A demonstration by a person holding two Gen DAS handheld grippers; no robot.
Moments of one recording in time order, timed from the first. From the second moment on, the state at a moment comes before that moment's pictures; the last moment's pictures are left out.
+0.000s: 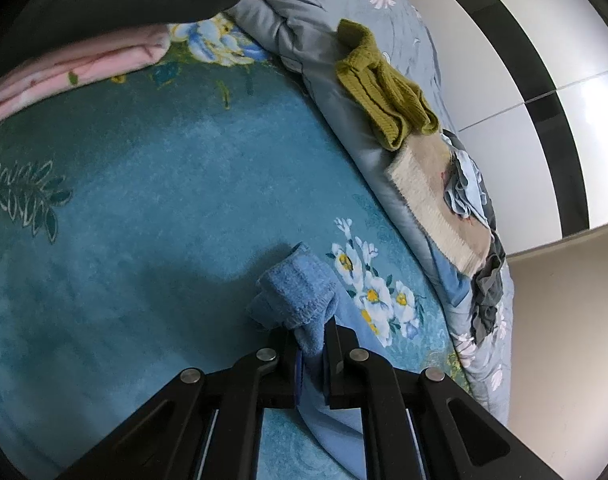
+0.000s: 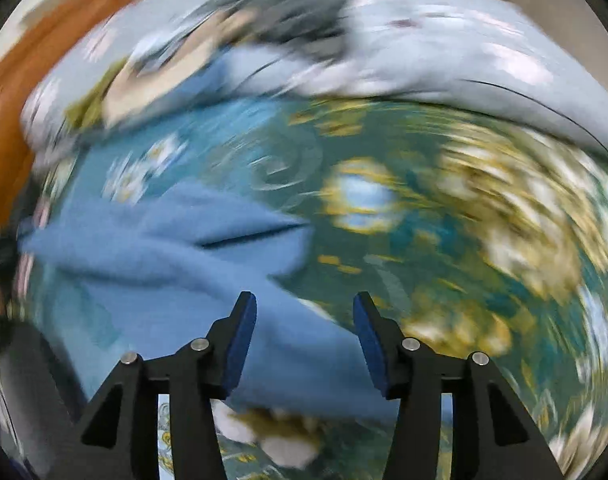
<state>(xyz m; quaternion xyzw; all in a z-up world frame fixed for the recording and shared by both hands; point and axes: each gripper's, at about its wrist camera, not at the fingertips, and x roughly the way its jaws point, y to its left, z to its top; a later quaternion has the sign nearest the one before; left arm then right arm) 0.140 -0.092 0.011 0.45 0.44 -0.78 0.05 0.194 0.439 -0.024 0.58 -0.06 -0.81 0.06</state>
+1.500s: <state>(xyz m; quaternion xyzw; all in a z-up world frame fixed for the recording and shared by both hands) 0.135 -0.071 0.026 0.44 0.38 -0.81 0.03 0.227 0.443 -0.014 0.51 -0.17 -0.84 -0.04</state>
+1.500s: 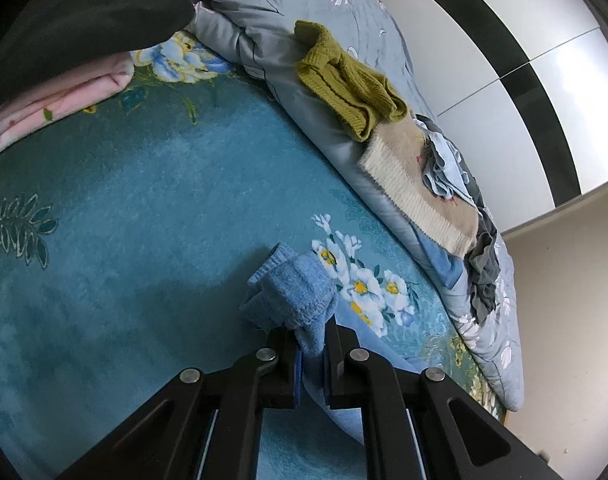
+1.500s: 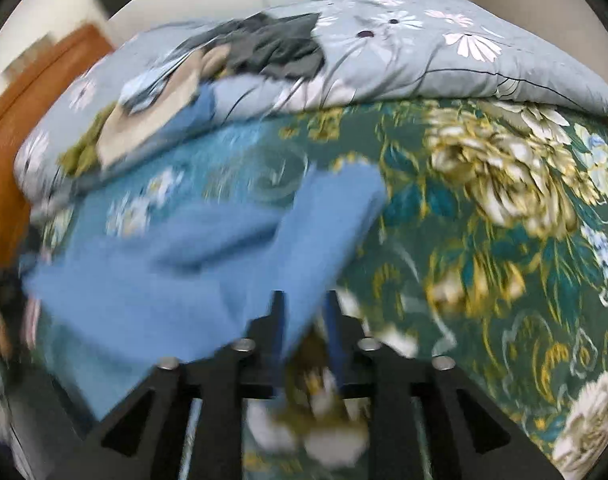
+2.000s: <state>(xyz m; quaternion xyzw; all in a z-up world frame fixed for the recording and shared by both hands) 0.133 -0.079 0.015 0.45 0.41 -0.79 0.04 0.141 0.440 -0.068 0.60 -0.17 -0.77 -0.14</state>
